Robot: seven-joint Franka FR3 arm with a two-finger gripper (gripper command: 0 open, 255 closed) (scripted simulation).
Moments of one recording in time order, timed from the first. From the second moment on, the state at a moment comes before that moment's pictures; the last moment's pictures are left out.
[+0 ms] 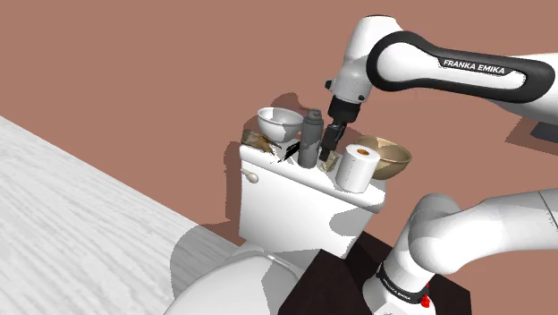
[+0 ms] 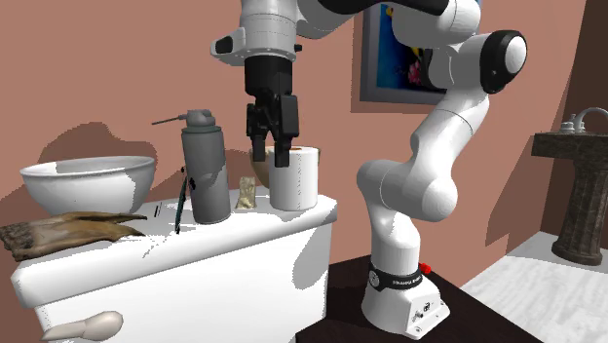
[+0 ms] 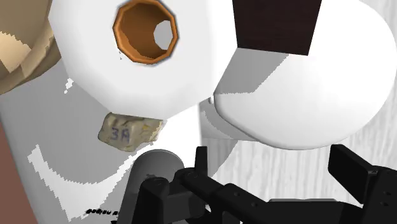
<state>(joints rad) 0.00 -0.80 0.04 -2.42 0.09 1.66 -0.12</state>
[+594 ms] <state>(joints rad) -0.07 -0.73 -0.19 -2.44 0.07 1.71 -0.31</state>
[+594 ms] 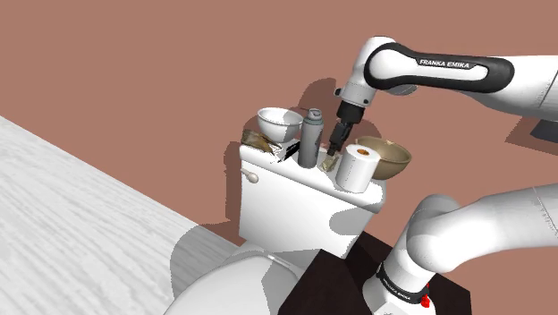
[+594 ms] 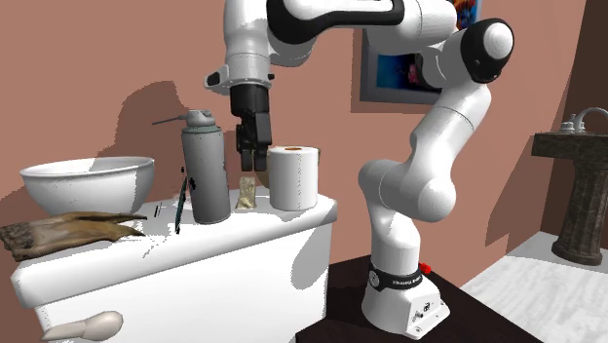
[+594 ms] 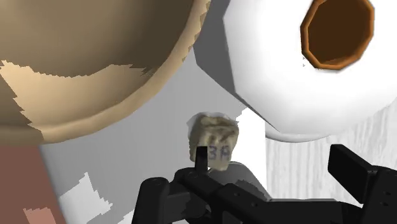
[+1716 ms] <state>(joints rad) -0.08 -0.67 -0.28 -2.52 0.08 1.83 -0.39</state>
